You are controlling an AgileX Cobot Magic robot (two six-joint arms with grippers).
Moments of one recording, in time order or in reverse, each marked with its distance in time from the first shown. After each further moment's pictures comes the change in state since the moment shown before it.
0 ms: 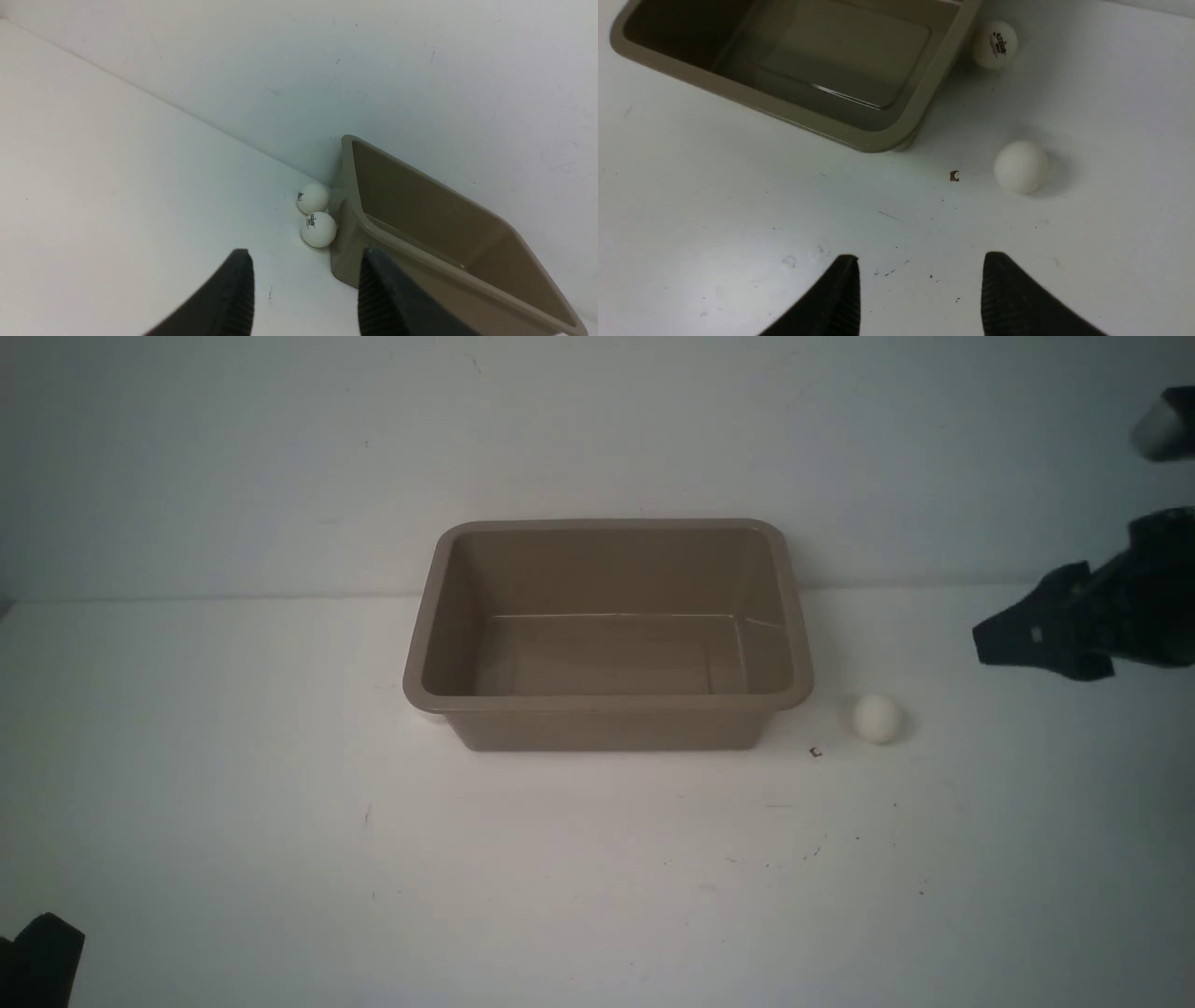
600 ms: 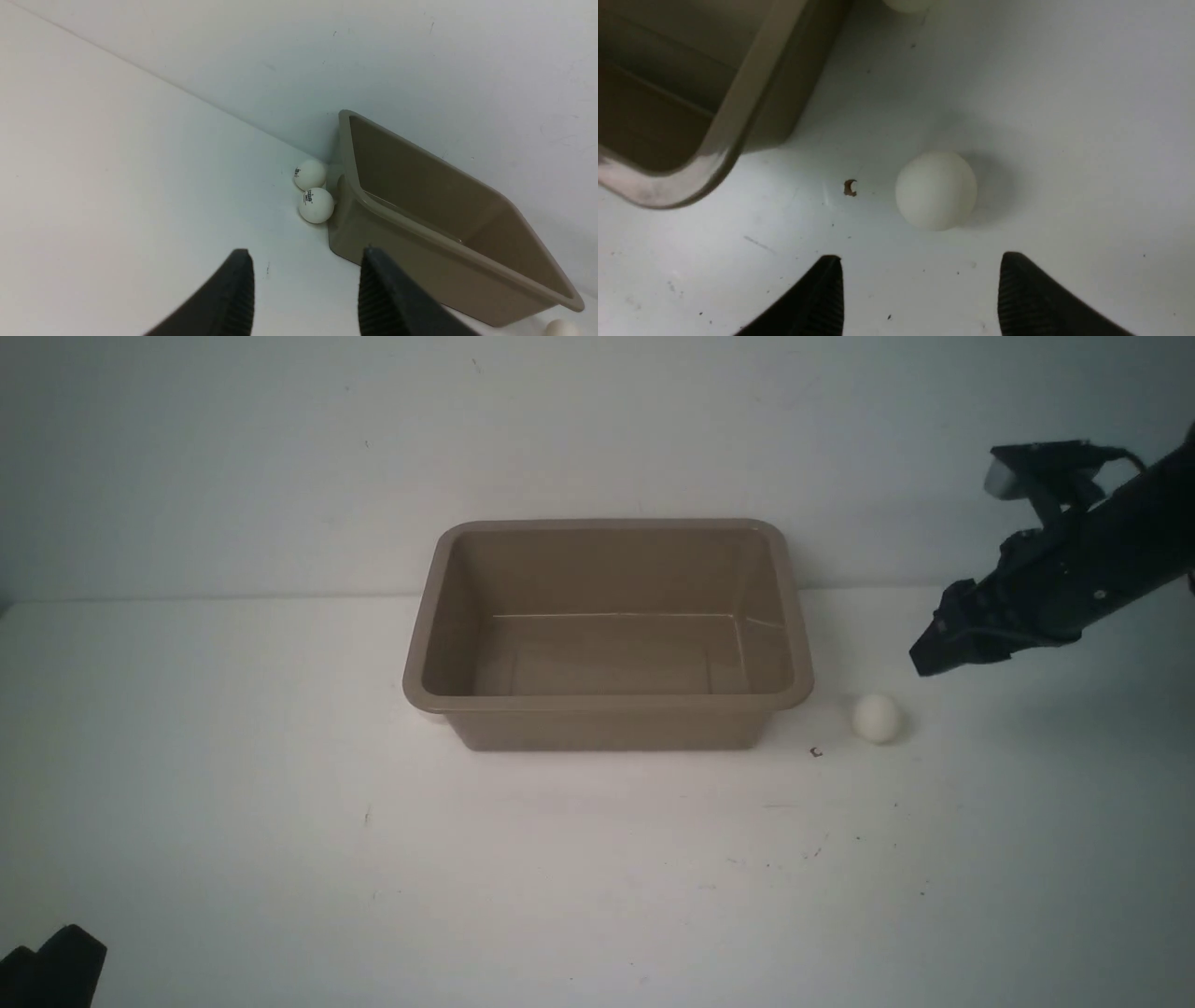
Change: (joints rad) right arm 0.000 0.494 -0.336 -0.132 0.057 0.047; left arm 0.000 0.000 0.000 0.000 0.047 0.007
